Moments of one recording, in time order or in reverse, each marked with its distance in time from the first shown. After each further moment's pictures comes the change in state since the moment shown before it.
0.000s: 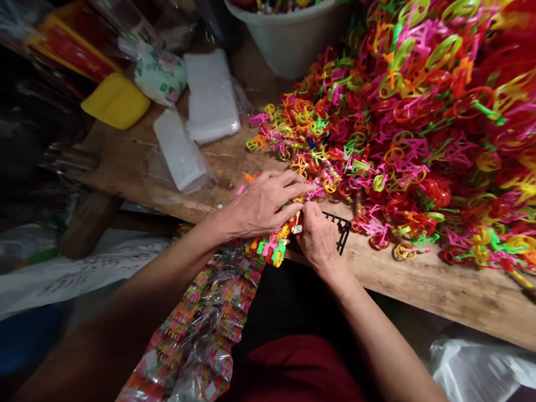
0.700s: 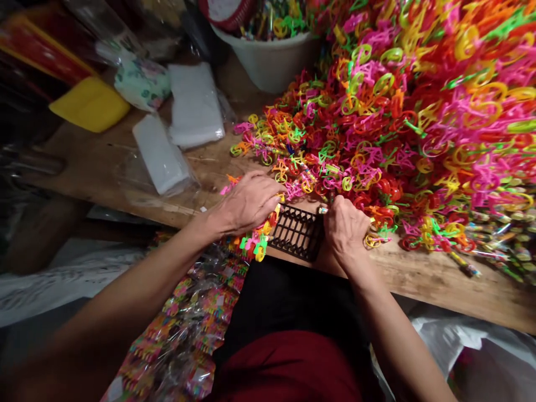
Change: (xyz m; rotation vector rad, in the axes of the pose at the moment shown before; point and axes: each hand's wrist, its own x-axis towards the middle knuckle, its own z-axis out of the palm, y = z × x) left_hand 0.002 -0.001 0.010 0.105 0.074 0.007; right_hand 0.006 0.057 -0.067 -0.362 0.067 0.324
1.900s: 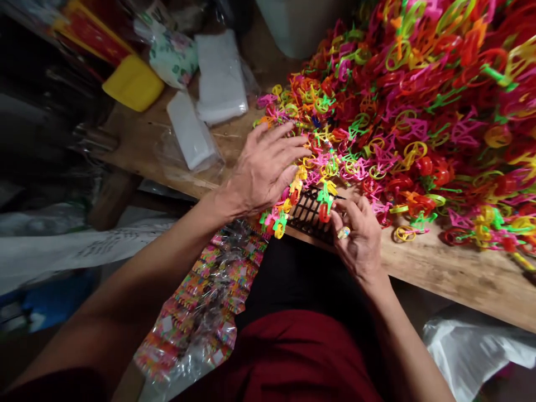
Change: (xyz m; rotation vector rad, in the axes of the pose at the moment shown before) left_hand -0.011 0.021 -0.021 0.033 0.087 -0.139; right_hand -0.054 0.004 0.002 0.804 0.131 -0.386
